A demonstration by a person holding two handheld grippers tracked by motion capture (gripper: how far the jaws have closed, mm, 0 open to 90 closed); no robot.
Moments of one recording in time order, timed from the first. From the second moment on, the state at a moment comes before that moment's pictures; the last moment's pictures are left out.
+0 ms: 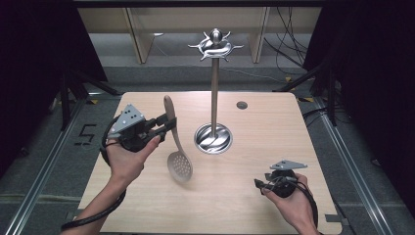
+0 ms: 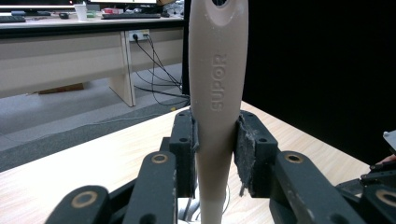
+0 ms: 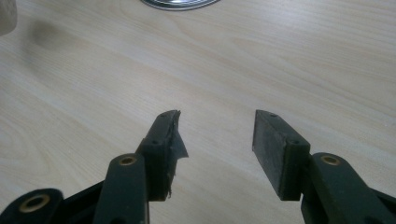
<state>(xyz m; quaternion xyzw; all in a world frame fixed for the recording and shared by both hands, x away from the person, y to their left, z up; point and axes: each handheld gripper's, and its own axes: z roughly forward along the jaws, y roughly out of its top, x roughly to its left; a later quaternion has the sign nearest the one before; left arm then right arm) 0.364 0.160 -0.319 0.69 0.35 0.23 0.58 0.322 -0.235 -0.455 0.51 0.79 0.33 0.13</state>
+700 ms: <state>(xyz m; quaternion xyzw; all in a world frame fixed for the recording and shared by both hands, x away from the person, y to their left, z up) 0.377 0.152 -0.312 0.69 0.35 0.25 0.58 0.323 -0.235 -0.455 0.50 0.78 0.33 0.13</state>
